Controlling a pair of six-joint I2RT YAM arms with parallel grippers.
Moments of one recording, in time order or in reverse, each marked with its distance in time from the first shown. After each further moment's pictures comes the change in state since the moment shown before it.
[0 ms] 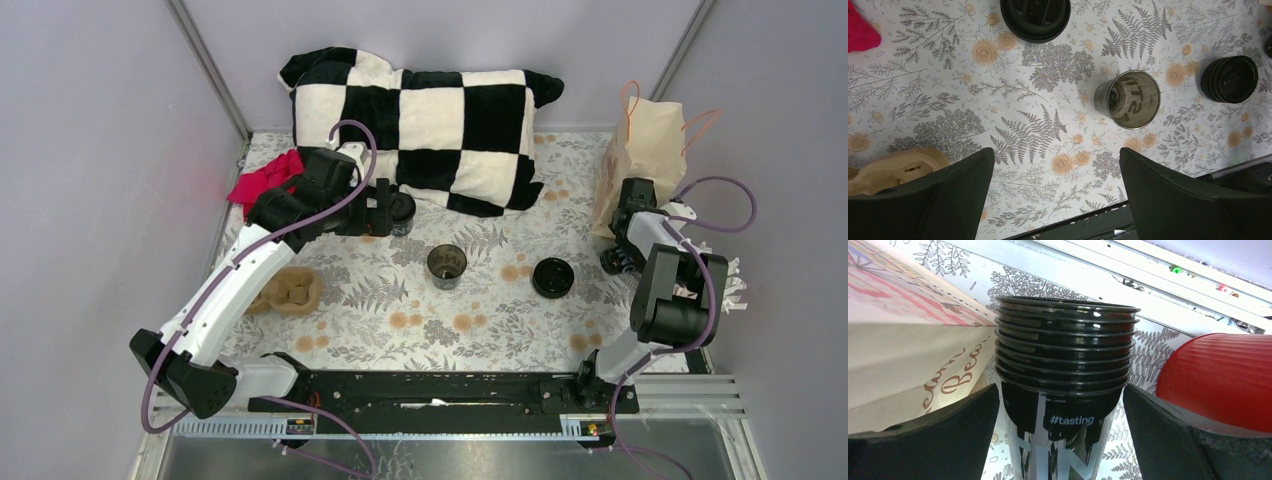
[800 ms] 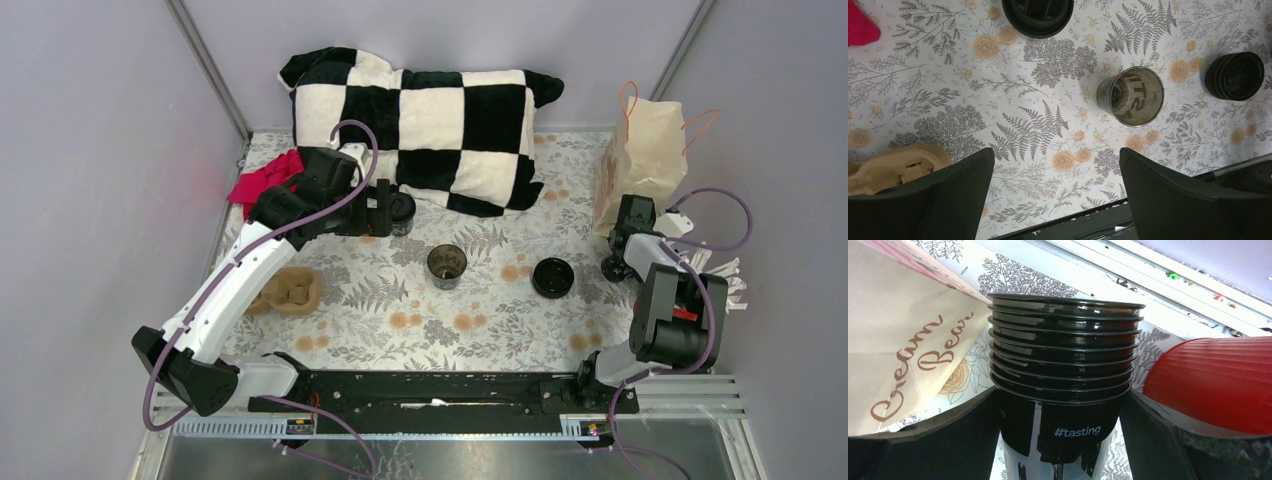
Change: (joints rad) left arm 0.002 0.018 0.011 -0.024 -0.002 0.000; right arm -0.009 -0.092 -0.175 0.186 -0.013 -0.099
